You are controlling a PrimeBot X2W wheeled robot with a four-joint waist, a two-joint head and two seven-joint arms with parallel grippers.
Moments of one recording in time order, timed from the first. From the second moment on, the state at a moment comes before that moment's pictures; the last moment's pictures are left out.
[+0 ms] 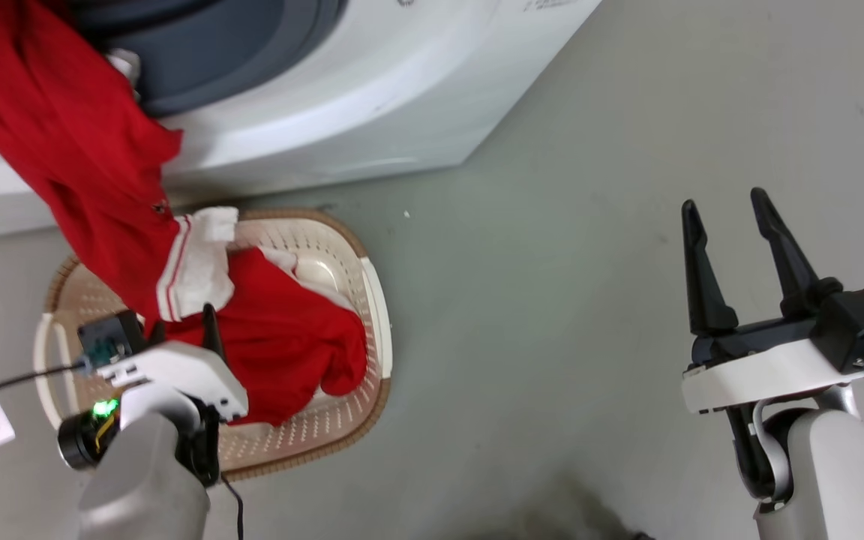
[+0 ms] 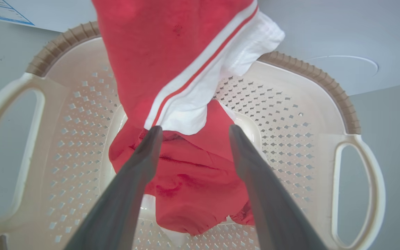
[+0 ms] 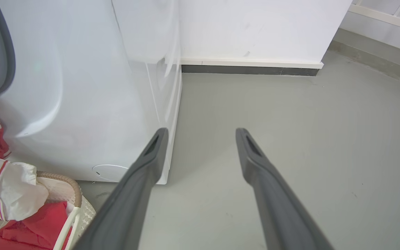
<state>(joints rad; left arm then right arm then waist) -0.63 0.17 -0.02 1.08 -0.44 0.00 -0.26 -0.26 -0.05 0.03 0.04 0.09 0.13 -0.20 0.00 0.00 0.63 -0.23</state>
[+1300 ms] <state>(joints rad) -0.58 0.28 0.11 0.76 -0.22 -0.10 0.05 -0.14 -0.05 0.01 0.07 0.13 0.13 -0.18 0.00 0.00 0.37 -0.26</state>
